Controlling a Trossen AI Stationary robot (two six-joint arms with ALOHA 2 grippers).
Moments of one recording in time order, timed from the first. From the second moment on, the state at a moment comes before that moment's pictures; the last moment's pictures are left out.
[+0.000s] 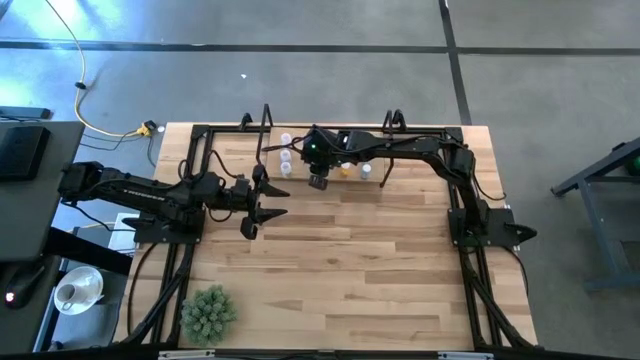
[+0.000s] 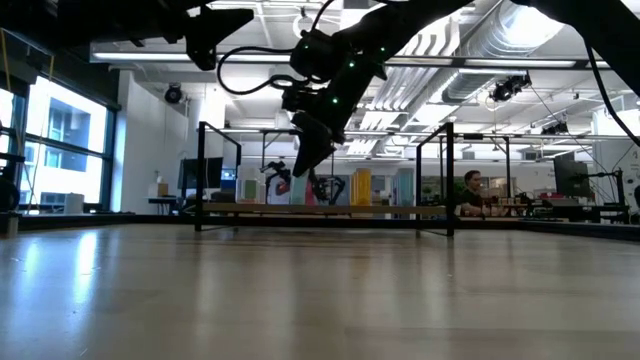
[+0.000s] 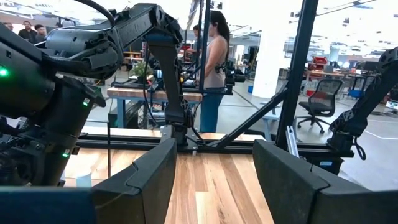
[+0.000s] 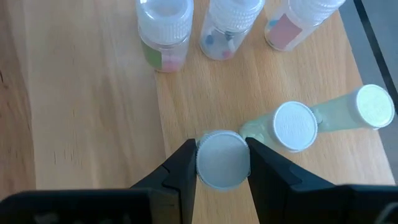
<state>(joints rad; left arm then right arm) 0.11 0.98 0.36 0.72 0.07 -0.08 -0.31 2.09 1.70 -0.56 0.08 -0.18</state>
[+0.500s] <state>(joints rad) 0.11 0.98 0.36 0.72 0.07 -0.08 -0.29 2.09 1.70 -0.56 0.10 -0.20</state>
